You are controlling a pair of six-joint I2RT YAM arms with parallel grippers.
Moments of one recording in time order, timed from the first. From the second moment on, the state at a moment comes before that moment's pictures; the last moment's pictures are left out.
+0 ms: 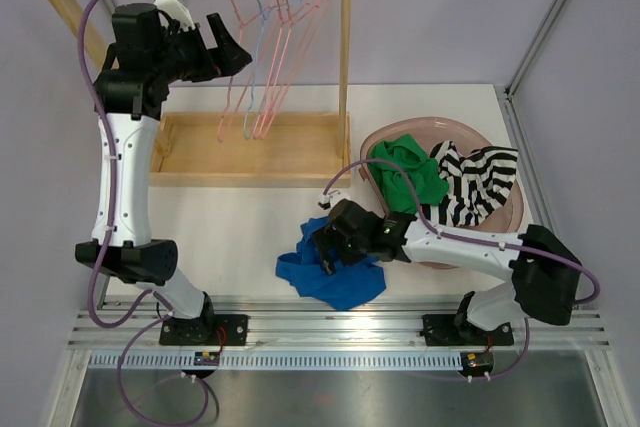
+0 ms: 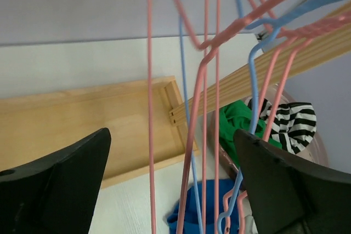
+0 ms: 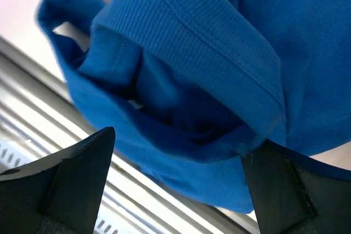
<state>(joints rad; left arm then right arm) -0.07 1.65 2.21 -0.88 0.42 -0.31 1.06 1.41 0.91 -0.44 0.05 0.50</state>
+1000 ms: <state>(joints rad) -0.12 0.63 1.09 -0.66 -0.18 -0.28 1.10 1.36 1.10 -0.57 0.35 0.49</state>
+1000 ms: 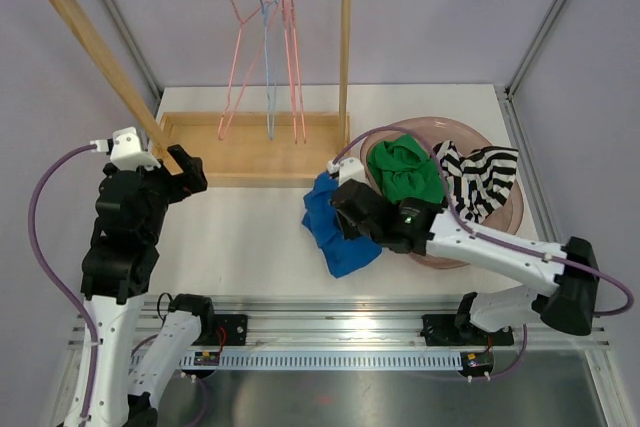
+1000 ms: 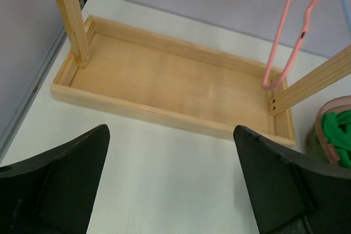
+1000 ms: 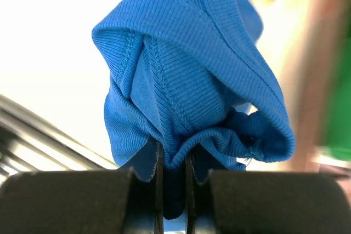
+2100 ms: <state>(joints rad) -0.16 0.62 1.05 -0.63 -0.30 -0.26 0.19 1.66 1.08 -0.57 0.19 0.40</state>
